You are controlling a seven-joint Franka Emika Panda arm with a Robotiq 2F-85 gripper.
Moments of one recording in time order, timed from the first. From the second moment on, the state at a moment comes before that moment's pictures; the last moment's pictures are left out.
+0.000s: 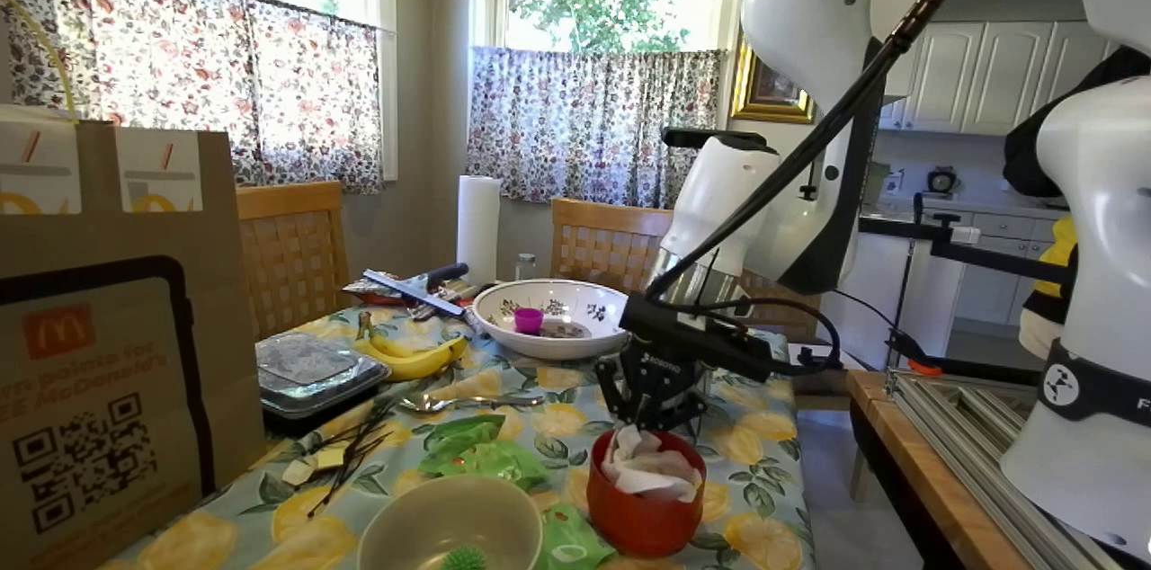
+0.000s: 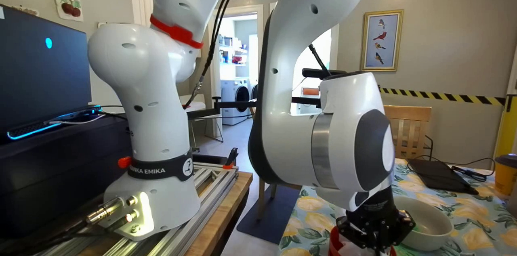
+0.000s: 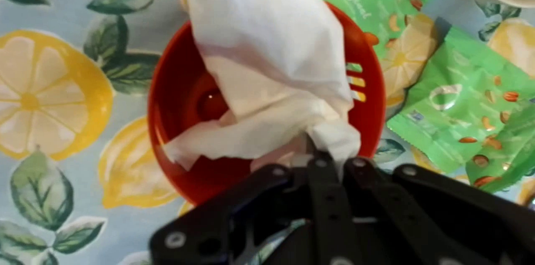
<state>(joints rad) 0.20 0.53 -0.51 -2.50 -1.38 3.56 2.71</state>
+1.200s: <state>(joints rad) 0.17 0.39 -0.62 -2.59 -1.24 3.77 2.71</state>
